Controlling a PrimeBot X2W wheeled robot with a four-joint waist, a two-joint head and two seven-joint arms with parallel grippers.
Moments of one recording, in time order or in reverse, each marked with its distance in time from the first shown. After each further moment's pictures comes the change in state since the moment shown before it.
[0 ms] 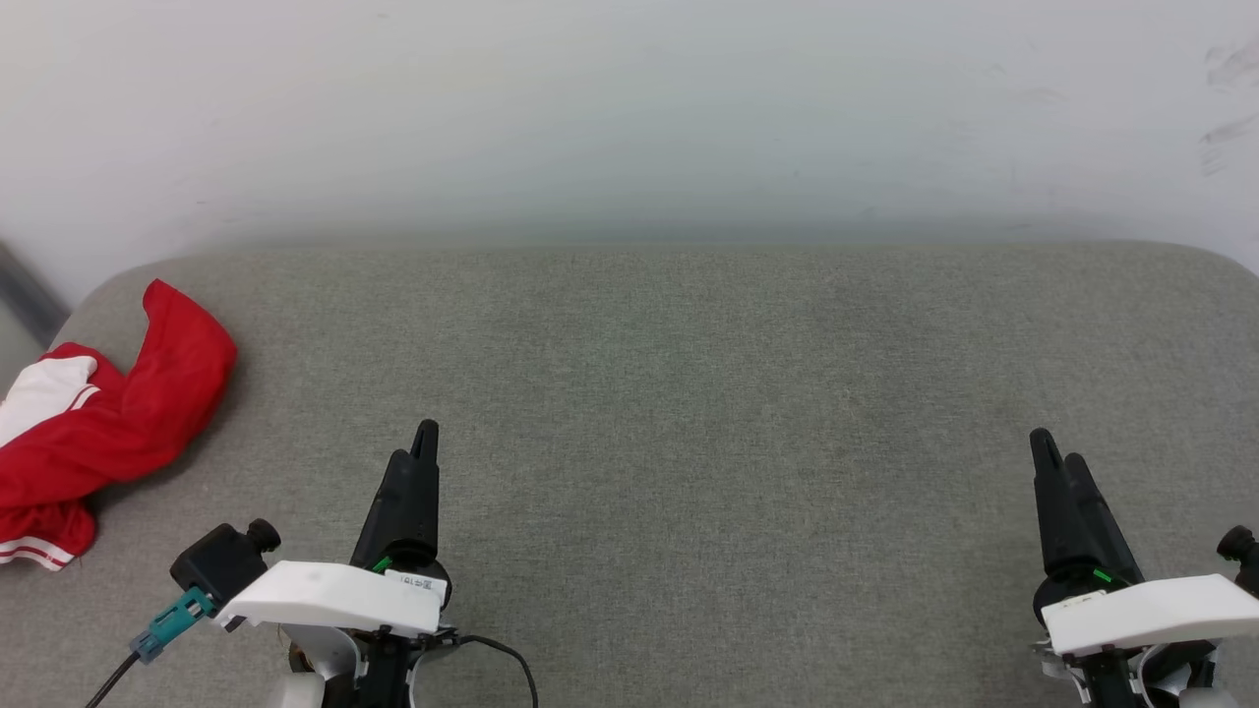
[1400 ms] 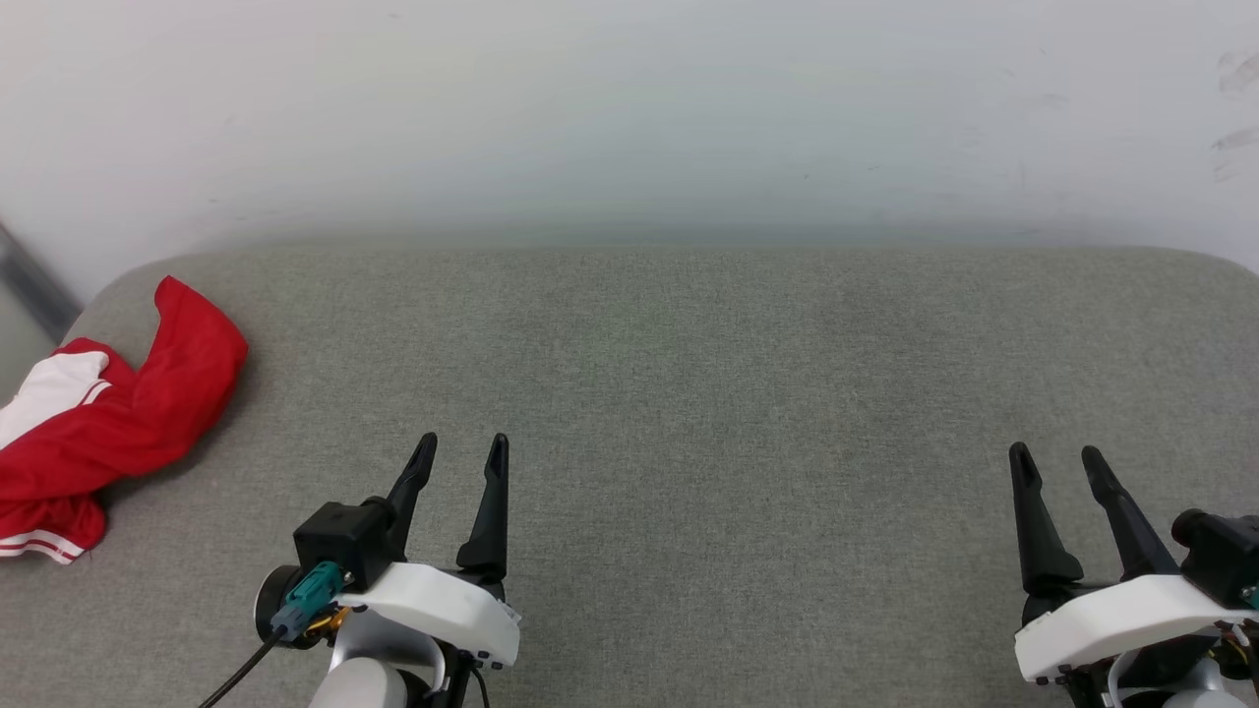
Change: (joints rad) left arm -0.027 0.012 -0.084 0.056 0.748 0.052 -0.112; right arm 0.029 0.032 -0.047 -0.081 -0.608 0.000 0.040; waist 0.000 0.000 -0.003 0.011
